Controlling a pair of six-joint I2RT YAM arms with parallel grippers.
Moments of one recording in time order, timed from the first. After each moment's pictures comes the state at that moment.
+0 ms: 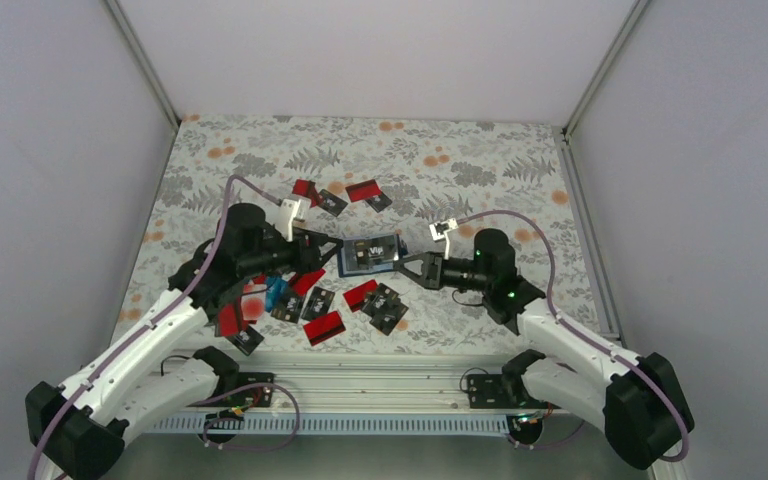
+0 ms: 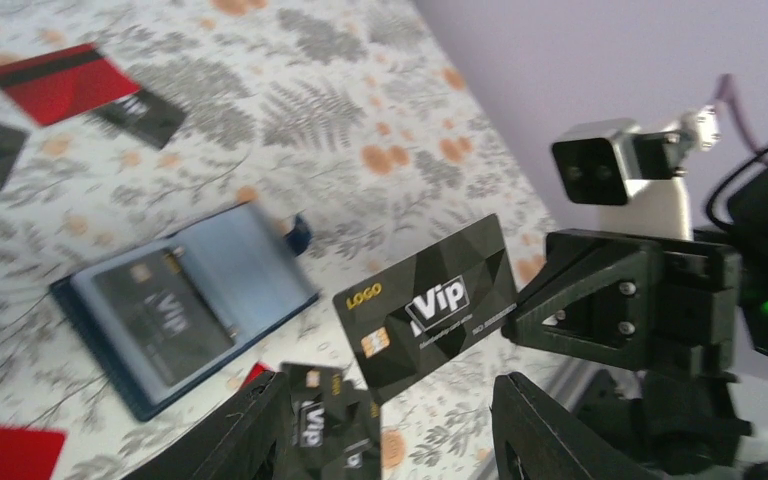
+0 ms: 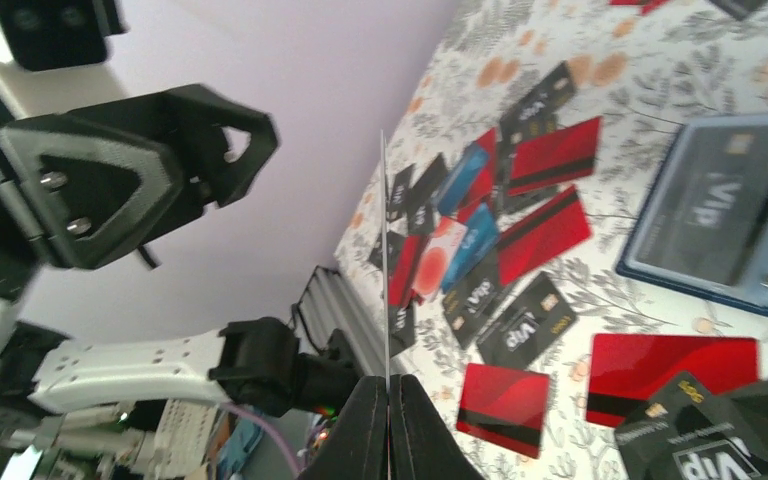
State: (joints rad) left arm -0.58 0.88 0.76 -0.35 0.39 -0.50; right arm 0.55 0.99 0.42 0.26 -0.72 0.81
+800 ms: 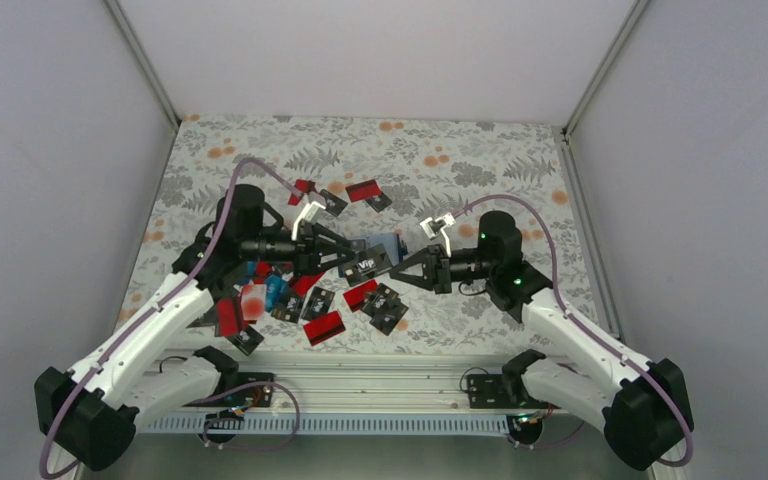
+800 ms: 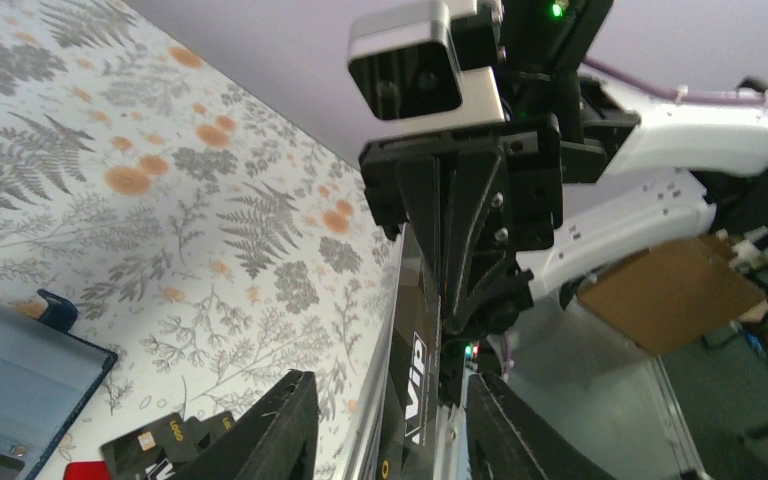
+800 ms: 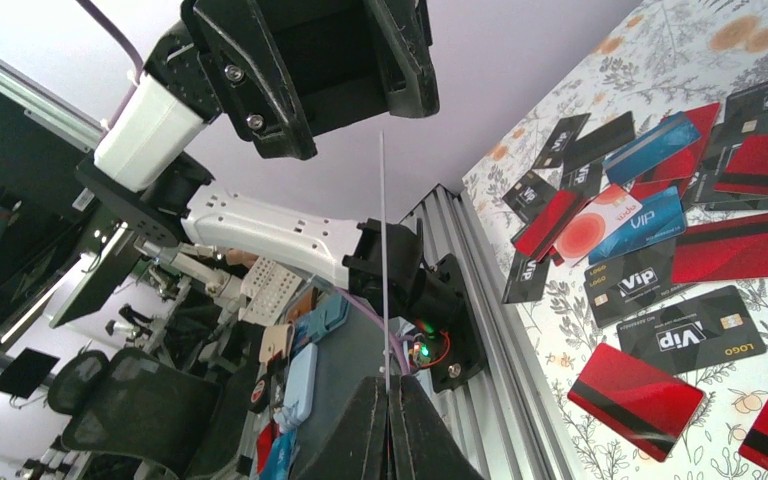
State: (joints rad) left arm -0.50 0.97 0.84 -0.26 0.93 -0.28; right arm 0.53 0.98 0.59 0.15 -1.12 0.63
